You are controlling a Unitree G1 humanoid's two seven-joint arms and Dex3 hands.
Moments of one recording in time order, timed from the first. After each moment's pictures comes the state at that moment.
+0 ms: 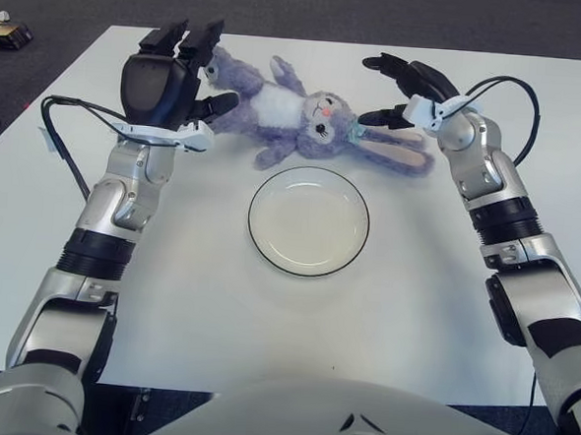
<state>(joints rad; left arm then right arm) -0.42 0.48 -0.09 0.07 0.76 -0.03 0.31 -0.85 -0.35 0.30 0.45 -0.54 0.00 0.23</state>
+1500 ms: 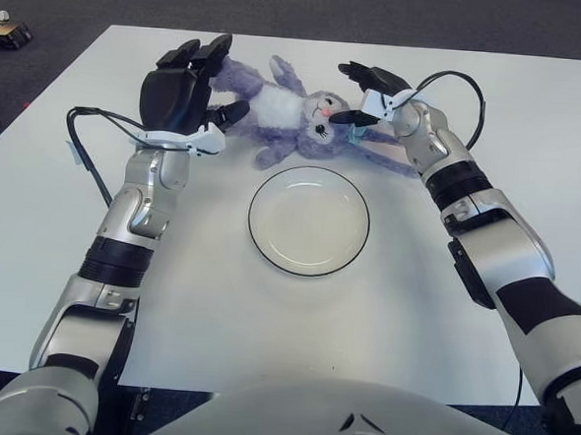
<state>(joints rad) -0.39 0.44 -0.10 0.04 0.75 -0.03 0.27 -1.09 -0.17 0.40 1.02 -0.55 -0.07 0.07</state>
